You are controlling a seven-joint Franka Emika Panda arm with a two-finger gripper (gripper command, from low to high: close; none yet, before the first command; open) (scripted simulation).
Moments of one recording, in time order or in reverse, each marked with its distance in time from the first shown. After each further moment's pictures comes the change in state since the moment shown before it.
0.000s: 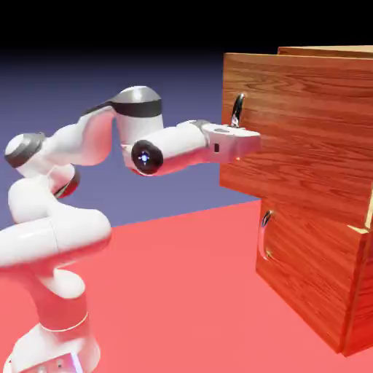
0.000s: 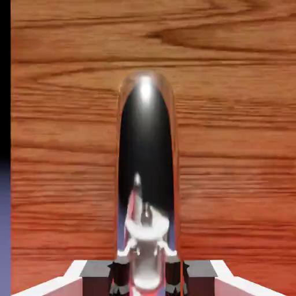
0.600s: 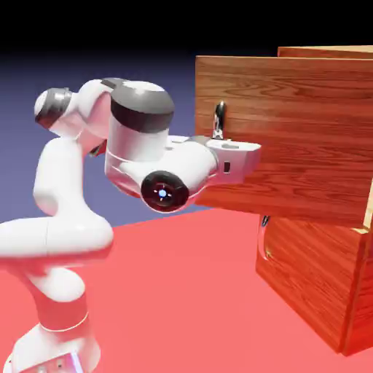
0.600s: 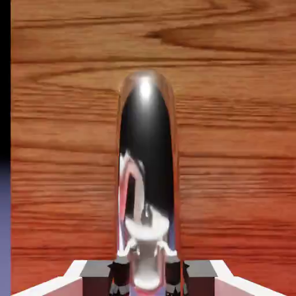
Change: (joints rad) arm -0.471 0.501 -0.137 0.184 -0.529 -0.758 -0.439
